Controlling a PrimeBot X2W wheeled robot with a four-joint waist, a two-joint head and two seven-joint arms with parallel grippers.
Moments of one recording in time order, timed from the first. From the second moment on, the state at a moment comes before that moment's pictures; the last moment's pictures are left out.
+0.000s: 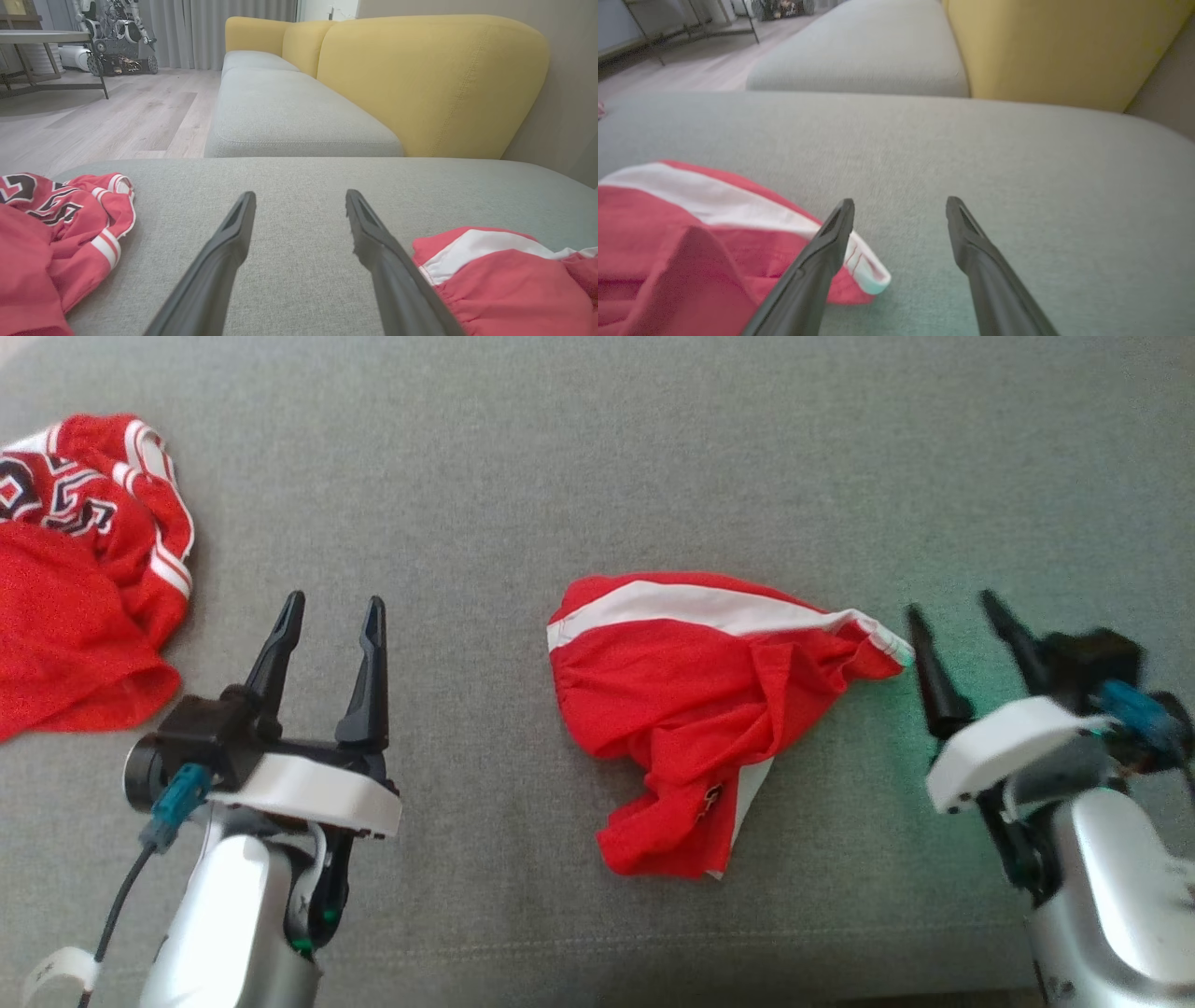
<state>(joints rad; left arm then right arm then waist) -0.22 0.13 -0.21 0.19 -0.24 -0.03 -0.25 -0.26 -0.16 0.08 0.26 0.13 0.12 0.09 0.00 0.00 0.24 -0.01</state>
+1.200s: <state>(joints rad) -0.08 0.14 -0.19 0.15 -0.21 0.01 -0.24 0.04 -0.05 0.02 -0.05 0.11 0.12 0.01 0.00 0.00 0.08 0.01</state>
